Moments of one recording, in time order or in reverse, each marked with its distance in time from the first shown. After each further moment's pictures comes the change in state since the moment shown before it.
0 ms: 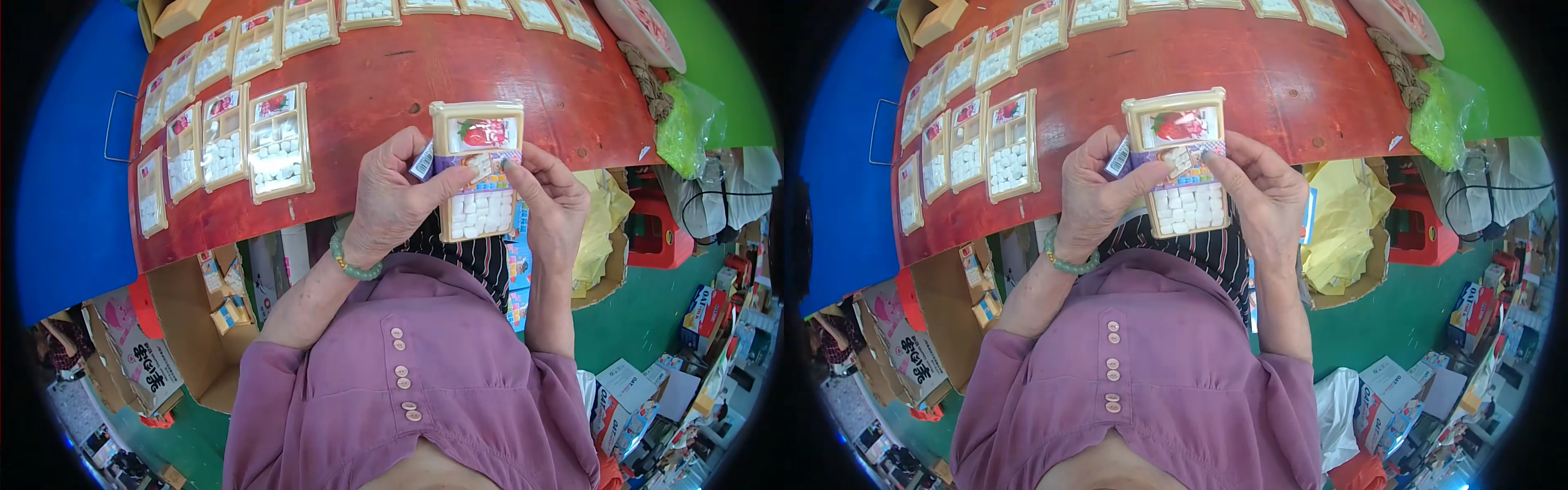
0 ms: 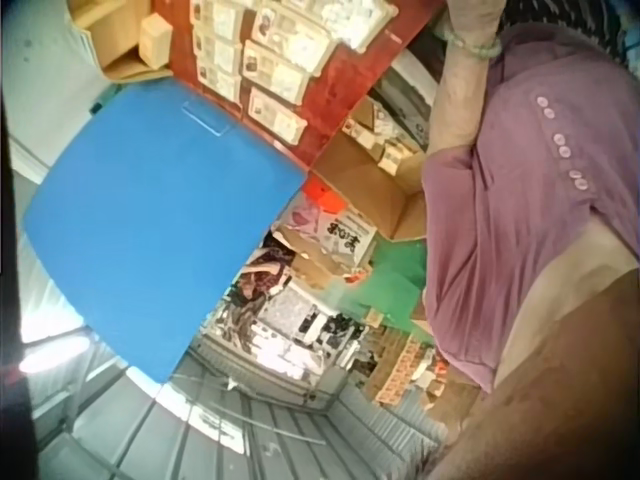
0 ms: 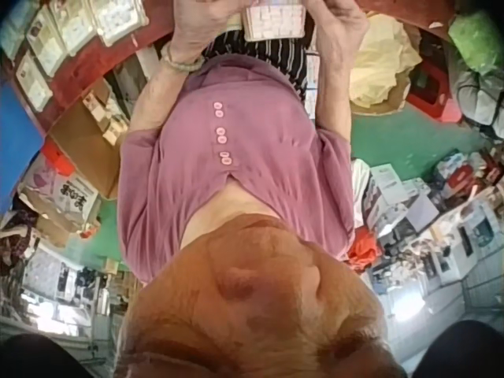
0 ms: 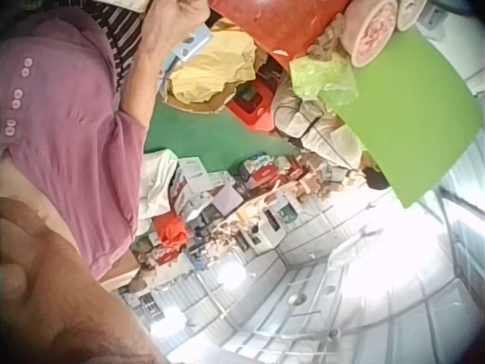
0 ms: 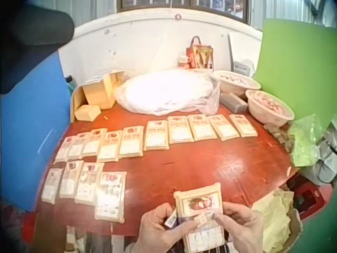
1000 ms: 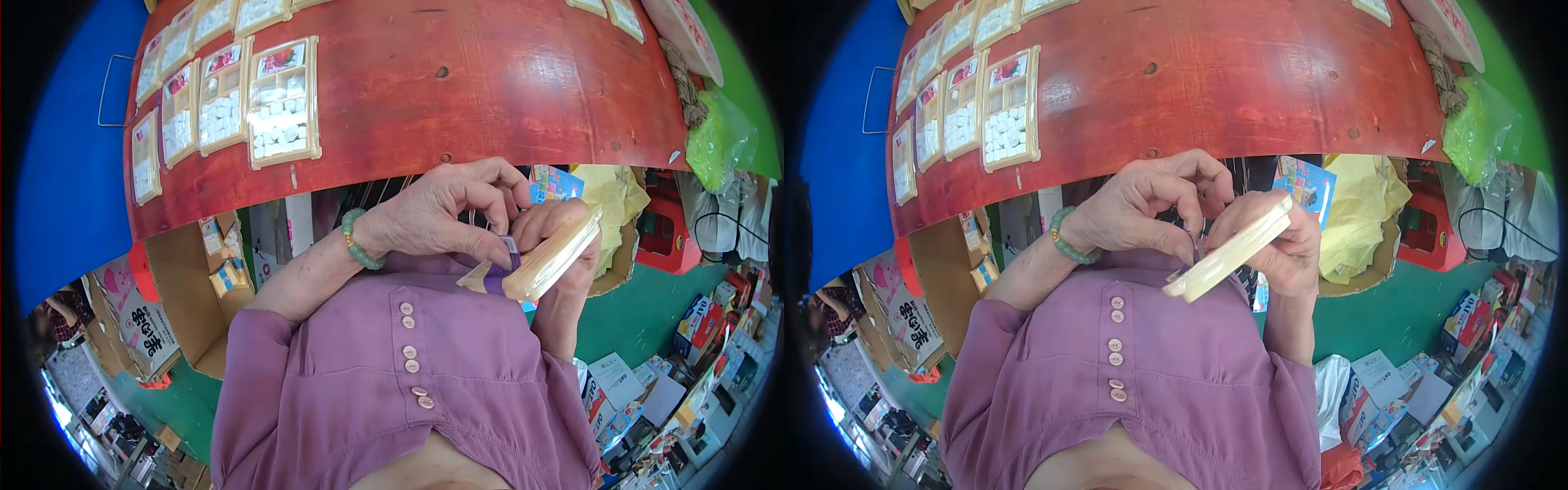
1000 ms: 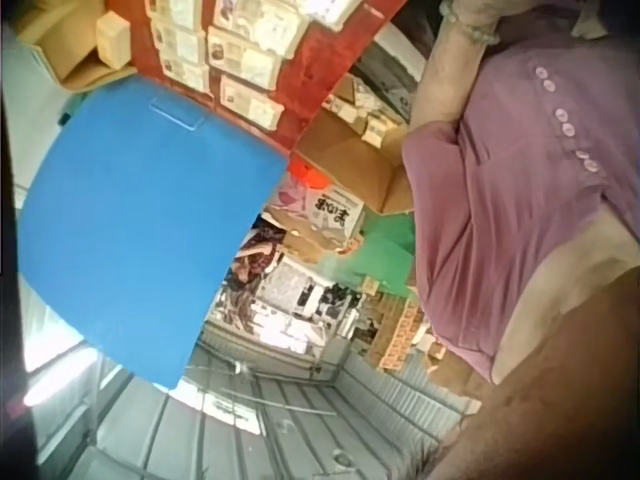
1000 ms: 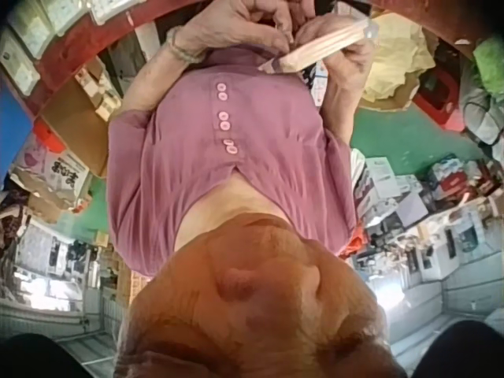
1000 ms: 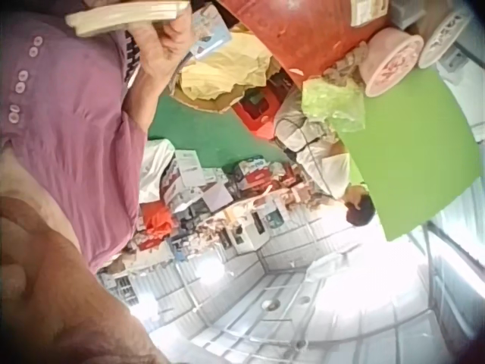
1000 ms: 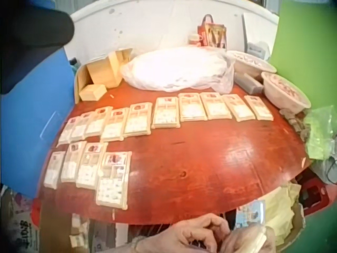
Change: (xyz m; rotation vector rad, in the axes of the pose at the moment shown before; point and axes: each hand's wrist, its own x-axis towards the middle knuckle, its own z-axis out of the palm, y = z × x) left_hand -0.009 -0.024 -0.008 -0.208 -0.711 -0.101; right_hand -0.027 0.028 -0.034 0.409 -0.541 -0.048
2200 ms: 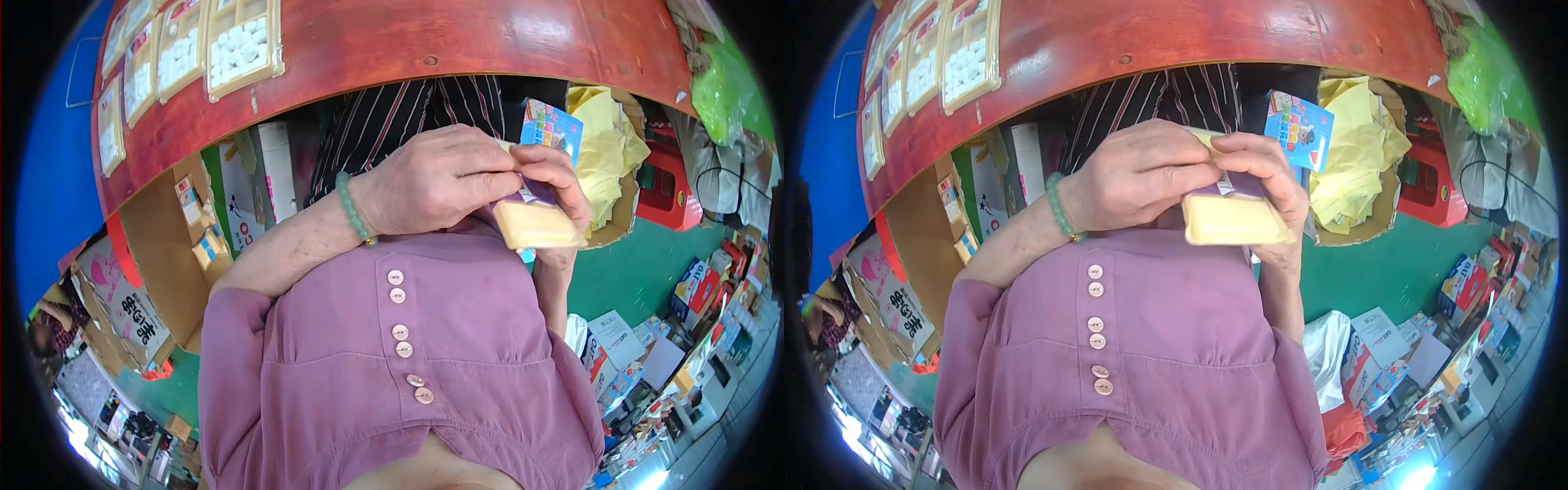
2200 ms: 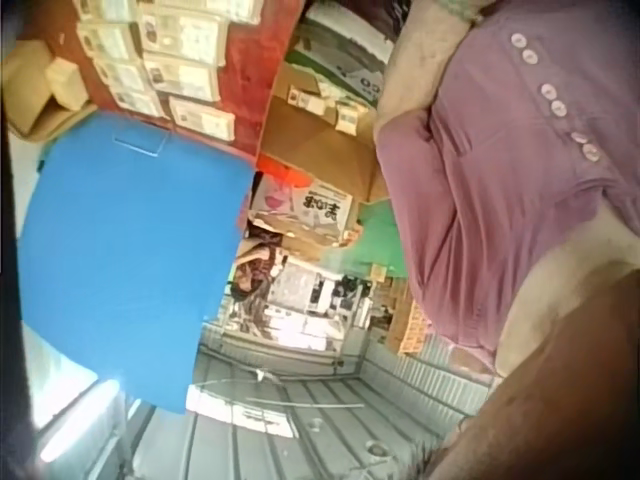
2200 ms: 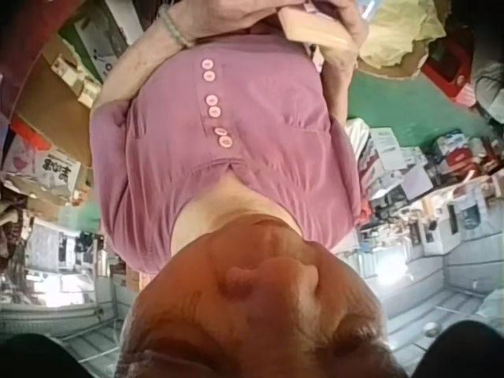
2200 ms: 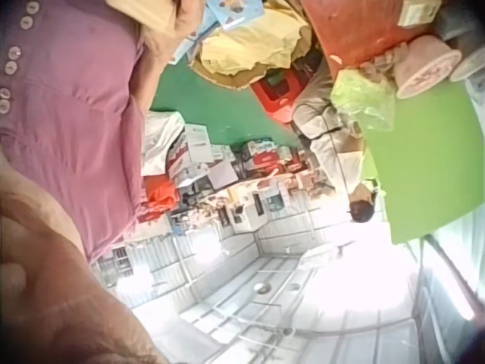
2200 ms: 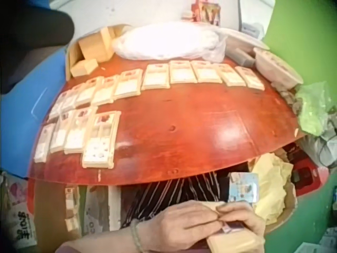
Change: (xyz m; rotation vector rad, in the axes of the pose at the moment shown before) left_hand -0.028 -0.043 0.037 0.945 0.168 0.625; right_hand -0.069 0.017 0.000 -0.711 0.153 -0.005
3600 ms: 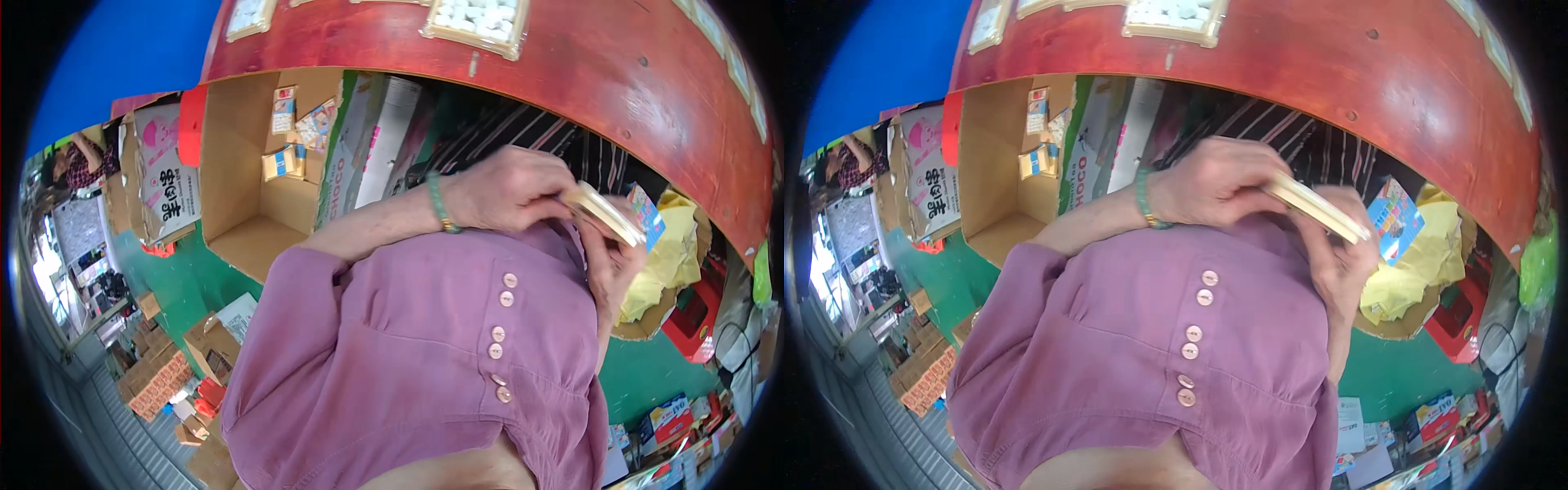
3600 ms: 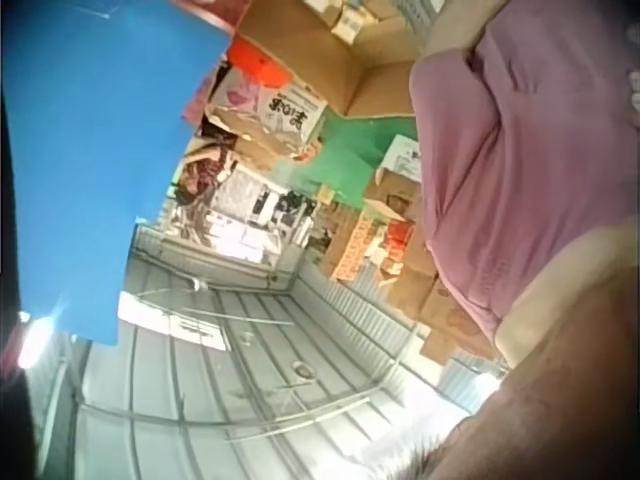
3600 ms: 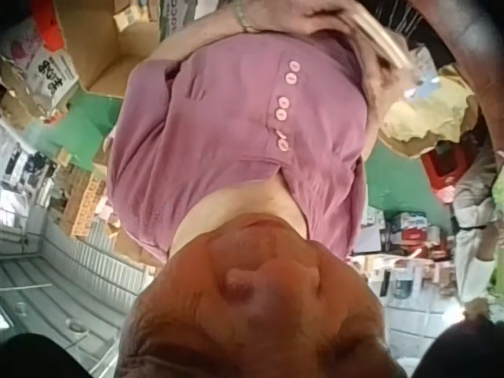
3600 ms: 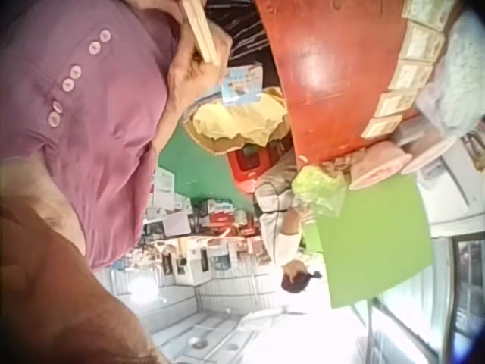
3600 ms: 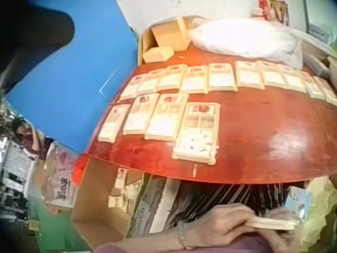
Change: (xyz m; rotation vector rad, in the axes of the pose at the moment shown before) left_hand -0.053 0.009 -0.049 -0.014 0.119 -0.374; right_hand 0.040 -0.009 0.058 -0.219 -0.208 0.023
